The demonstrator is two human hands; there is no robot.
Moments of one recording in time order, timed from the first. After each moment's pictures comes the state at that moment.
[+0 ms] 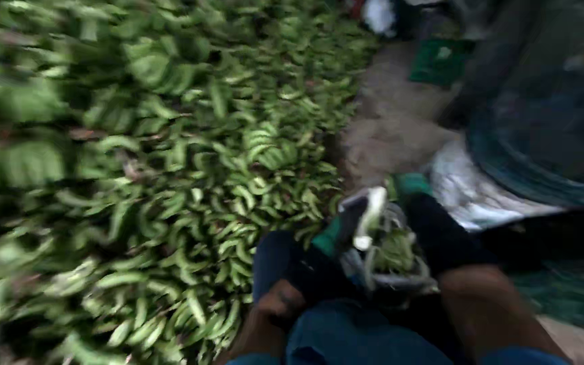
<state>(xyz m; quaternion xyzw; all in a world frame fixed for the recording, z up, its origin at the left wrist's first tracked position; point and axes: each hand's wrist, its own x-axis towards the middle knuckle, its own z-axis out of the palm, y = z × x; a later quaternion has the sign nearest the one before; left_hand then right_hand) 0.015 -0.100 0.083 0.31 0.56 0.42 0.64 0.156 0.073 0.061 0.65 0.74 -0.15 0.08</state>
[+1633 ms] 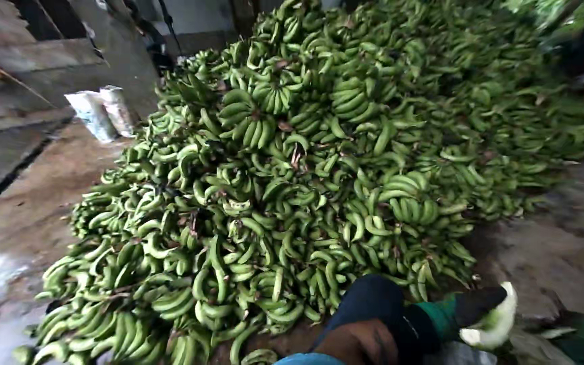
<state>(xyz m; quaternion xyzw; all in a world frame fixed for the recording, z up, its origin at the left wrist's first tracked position) -0.030 -0.032 -0.021 0.44 0.43 0.60 0.51 0.132 0.088 0.013 0.66 0.74 -0.11 0.02</state>
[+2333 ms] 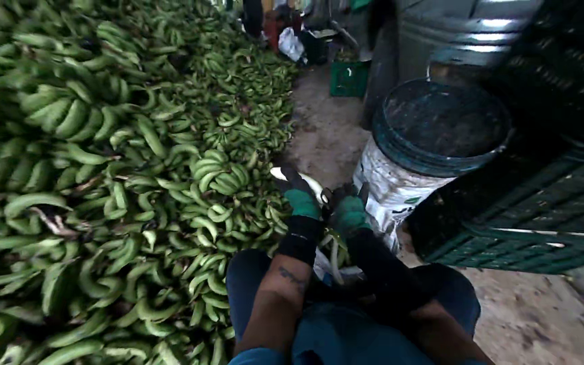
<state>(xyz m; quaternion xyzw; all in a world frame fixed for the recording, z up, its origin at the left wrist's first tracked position) 0.065 0.017 0.028 0.33 0.61 0.63 0.34 0.161 0.001 0.019 0.68 0.72 -0.08 -0.14</state>
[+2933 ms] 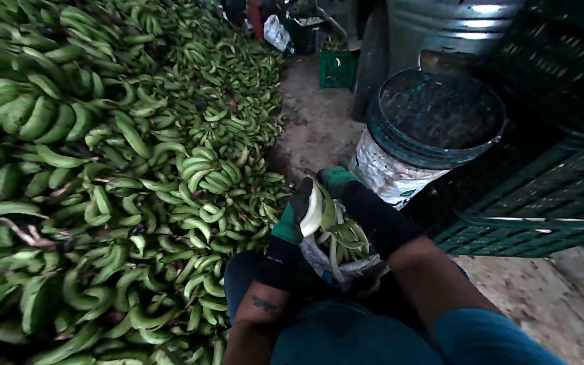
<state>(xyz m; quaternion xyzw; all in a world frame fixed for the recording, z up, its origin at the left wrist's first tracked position) 0.015 -0.002 -0.007 0.56 0.44 0.48 0.52 0.161 0.078 0.054 0.62 0.78 -0.10 0.06</state>
